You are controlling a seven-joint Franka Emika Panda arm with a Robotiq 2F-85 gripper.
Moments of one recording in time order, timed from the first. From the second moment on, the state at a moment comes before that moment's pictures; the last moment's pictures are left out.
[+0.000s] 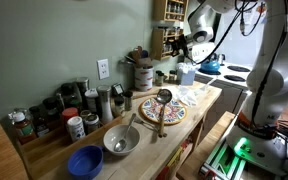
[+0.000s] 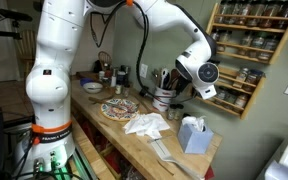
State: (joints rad) arm -0.25 0.22 -0.29 -2.00 1.58 2.23 -0.47
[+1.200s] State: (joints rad) arm -0.25 0.25 -0.28 -1.99 1.72 2.22 -0.47
